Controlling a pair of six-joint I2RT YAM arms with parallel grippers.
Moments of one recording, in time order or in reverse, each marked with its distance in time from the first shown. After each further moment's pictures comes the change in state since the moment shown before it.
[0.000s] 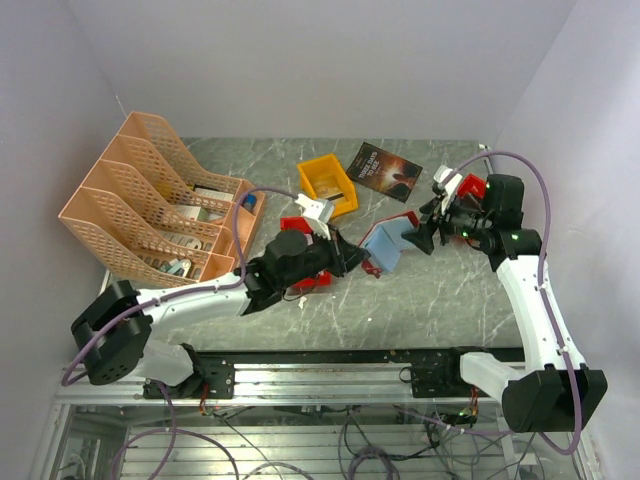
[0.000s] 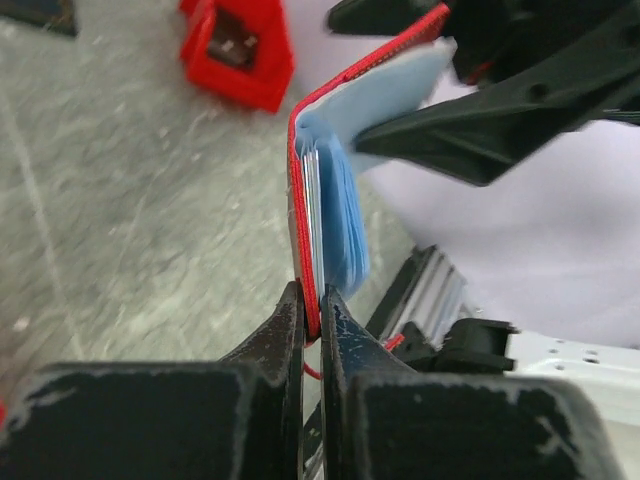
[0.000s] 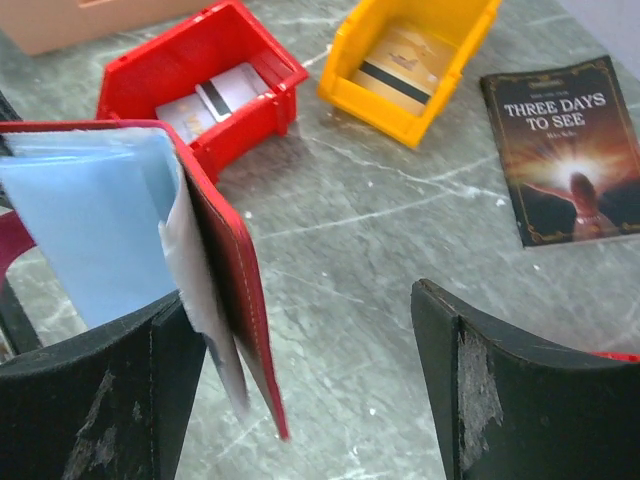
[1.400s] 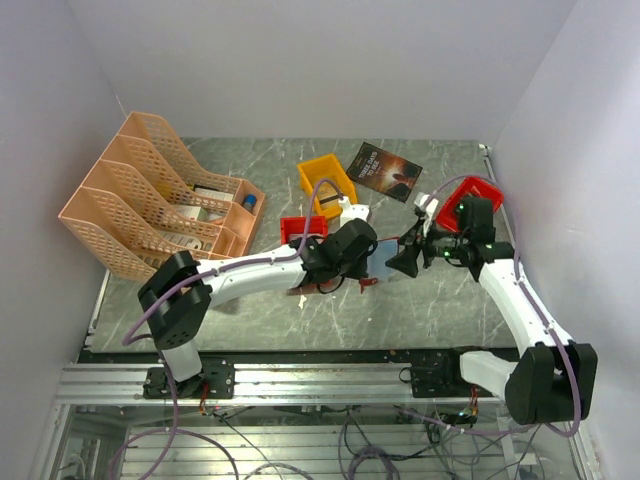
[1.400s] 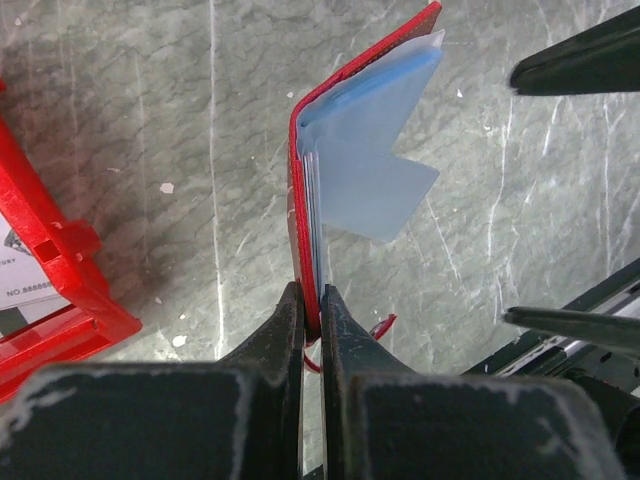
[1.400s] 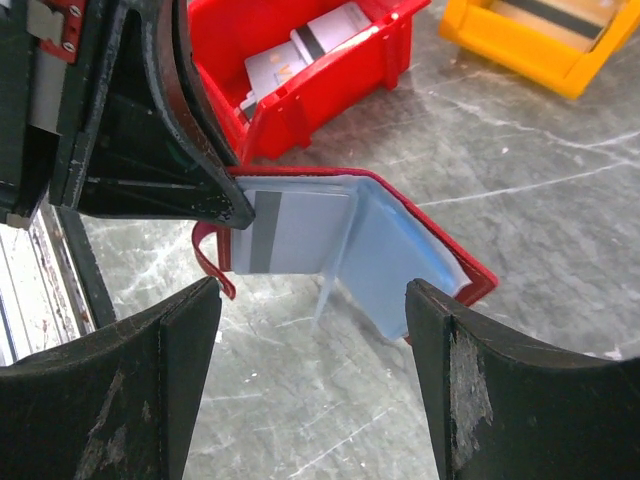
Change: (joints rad) left arm -0.082 0.378 0.533 -0.864 -0.307 -0.023; right arm 0.035 0.032 -0.235 0.126 -0.111 0.043
